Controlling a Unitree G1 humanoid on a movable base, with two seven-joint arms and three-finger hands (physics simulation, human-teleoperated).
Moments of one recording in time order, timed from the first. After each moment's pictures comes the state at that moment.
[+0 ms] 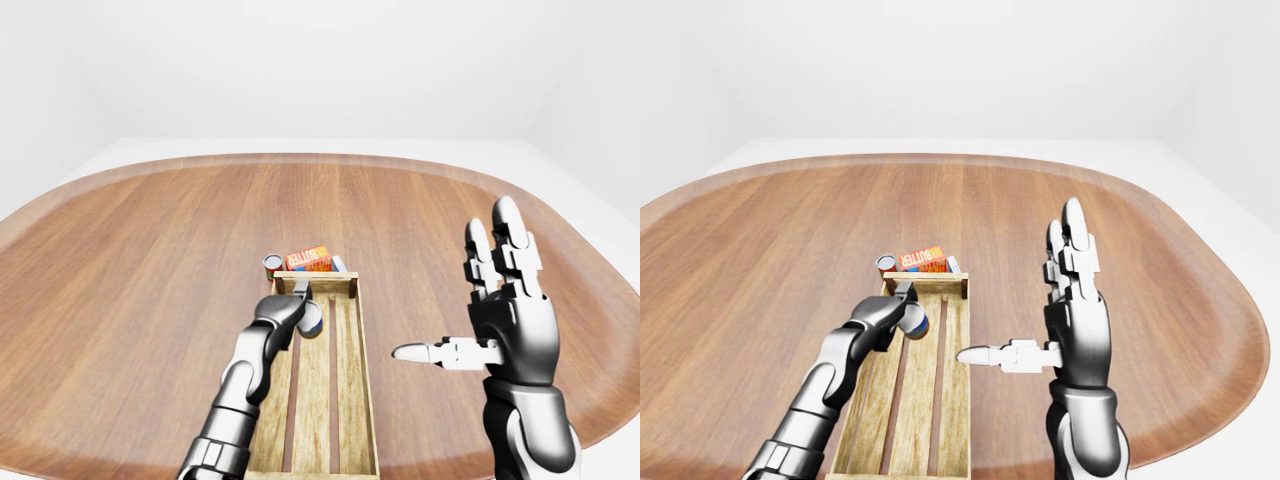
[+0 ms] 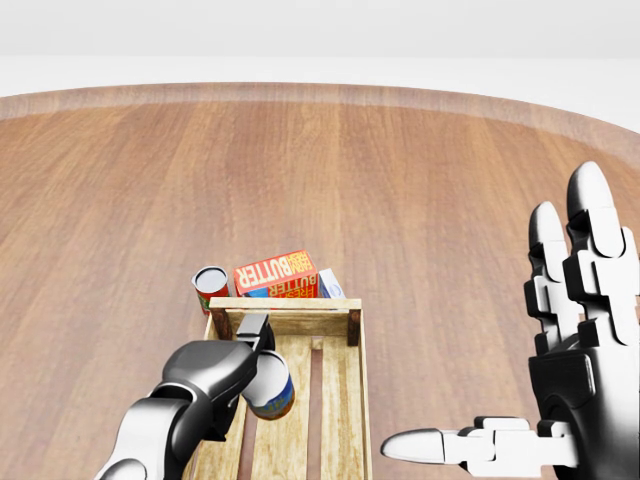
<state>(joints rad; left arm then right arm) -0.25 0.05 -0.15 0.28 1.30 0.03 -0.46 0.29 0.01 0.02 -0.82 -0.04 0.09 0.02</state>
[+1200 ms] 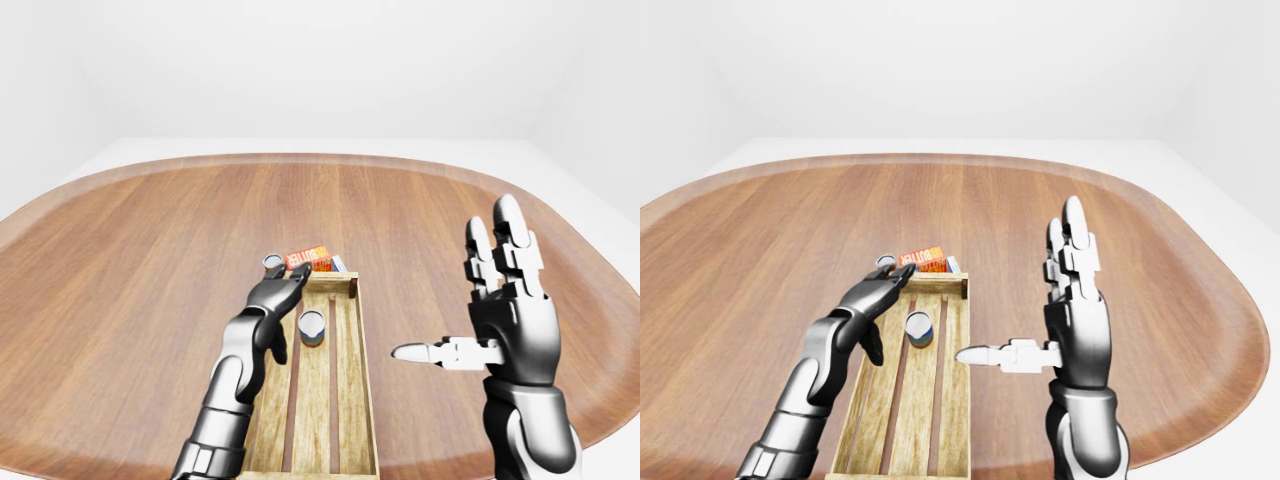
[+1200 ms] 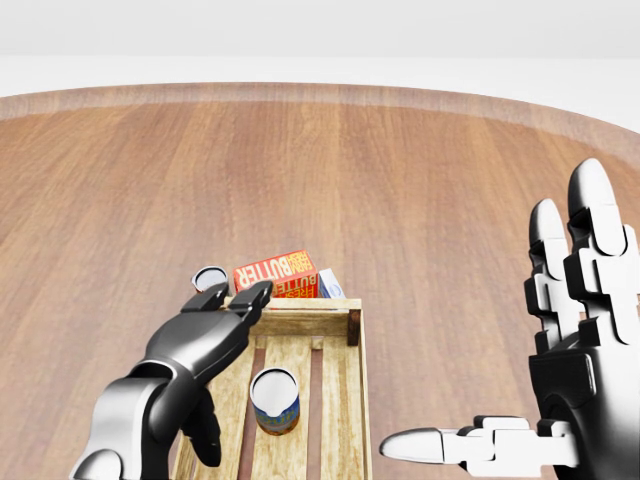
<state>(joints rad) -0.27 0.06 -0.12 0.12 1.23 0.06 -0.55 0.28 0.00 0.03 -0.83 -0.04 0.09 0.02</state>
